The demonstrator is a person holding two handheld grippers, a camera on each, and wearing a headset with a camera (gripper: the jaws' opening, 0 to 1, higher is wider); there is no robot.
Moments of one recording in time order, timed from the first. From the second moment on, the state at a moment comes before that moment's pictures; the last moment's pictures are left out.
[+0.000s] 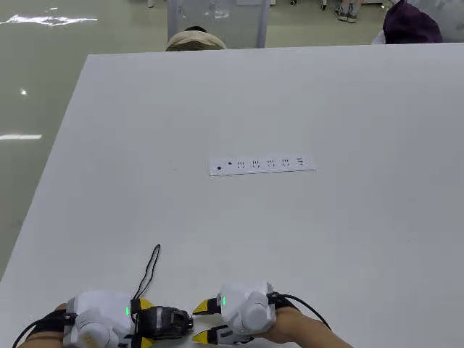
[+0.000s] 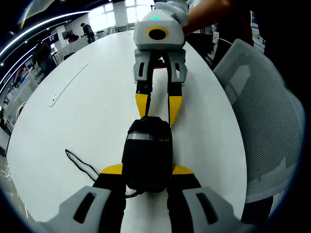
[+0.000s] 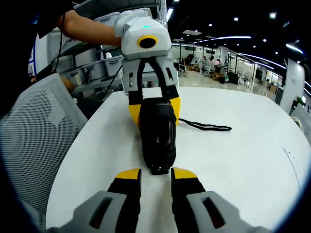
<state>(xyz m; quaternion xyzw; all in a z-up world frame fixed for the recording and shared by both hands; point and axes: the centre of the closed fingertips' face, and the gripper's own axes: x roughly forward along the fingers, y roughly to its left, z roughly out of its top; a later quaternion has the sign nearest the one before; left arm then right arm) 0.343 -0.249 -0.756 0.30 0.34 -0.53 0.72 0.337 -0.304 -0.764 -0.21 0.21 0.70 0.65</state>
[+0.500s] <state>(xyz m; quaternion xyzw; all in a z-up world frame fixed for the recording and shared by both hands) 0.344 -0.245 -0.756 0.29 0.34 -0.53 0.72 0.343 -0.296 -0.765 -0.22 0.22 0.70 0.64</state>
